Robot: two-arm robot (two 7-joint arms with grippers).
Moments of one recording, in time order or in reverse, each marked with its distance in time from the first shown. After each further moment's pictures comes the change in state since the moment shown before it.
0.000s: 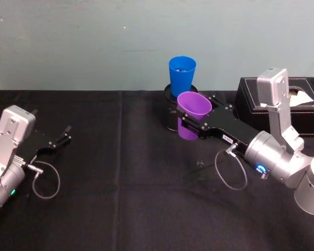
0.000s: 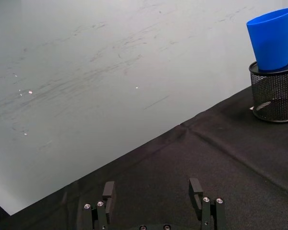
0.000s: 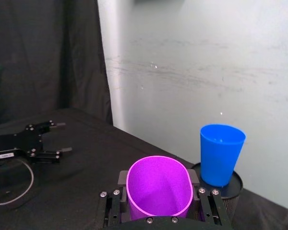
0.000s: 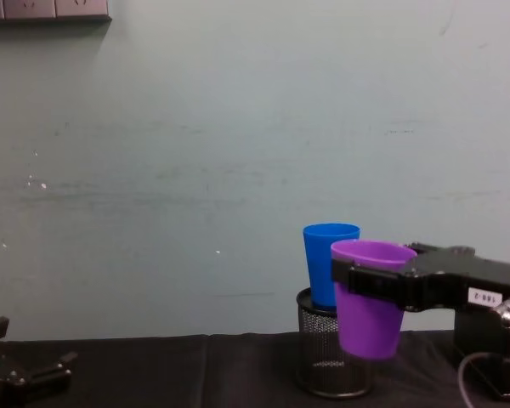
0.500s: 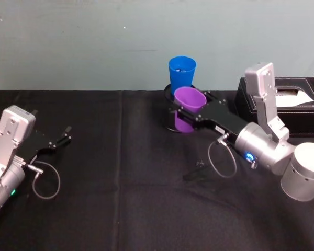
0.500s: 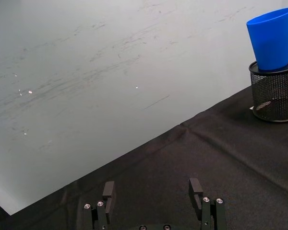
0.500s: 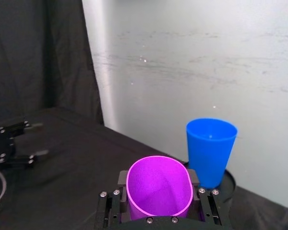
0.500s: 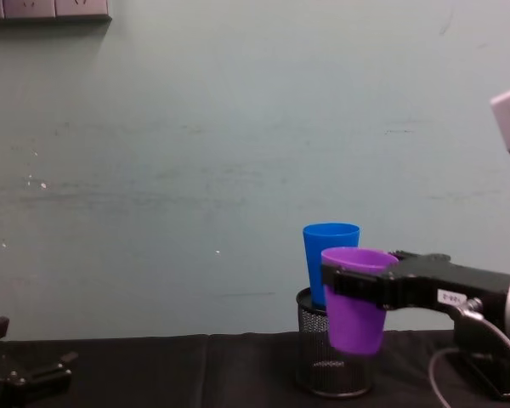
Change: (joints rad) left arm 0.000 0.000 0.000 0.000 0.000 0.000 0.000; right arm 0.110 -0.065 -0.028 0.180 -0.007 -0.029 0.001
